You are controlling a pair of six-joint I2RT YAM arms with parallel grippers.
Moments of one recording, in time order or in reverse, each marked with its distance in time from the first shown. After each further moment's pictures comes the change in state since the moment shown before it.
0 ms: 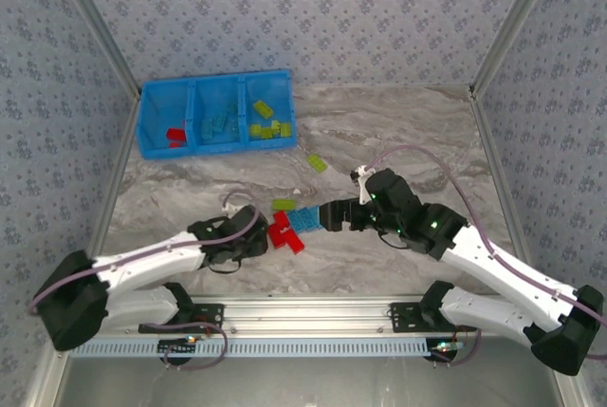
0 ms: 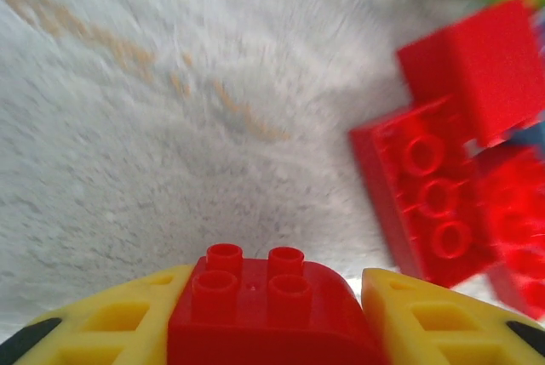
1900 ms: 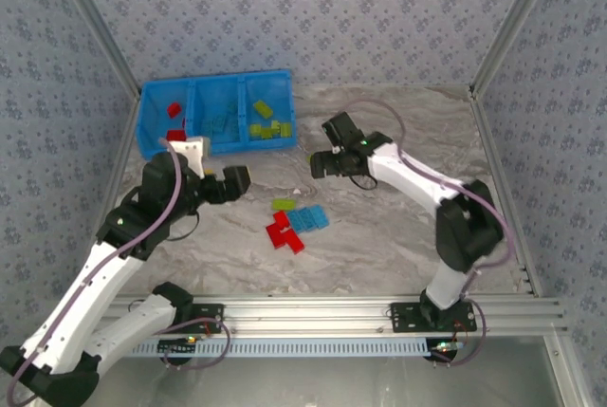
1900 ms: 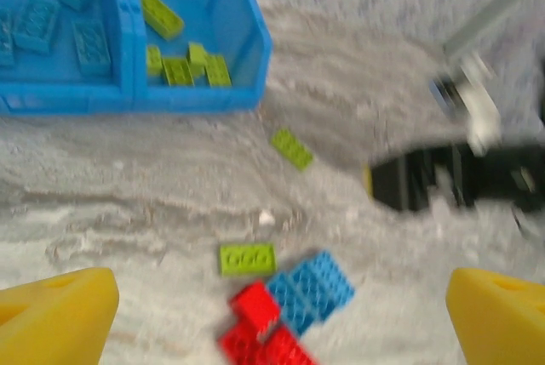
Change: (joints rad) left arm 0.342 -0.299 0.436 -0.180 0.237 0.445; right arm -0.238 0.825 0.528 -0.089 0.191 -0.197
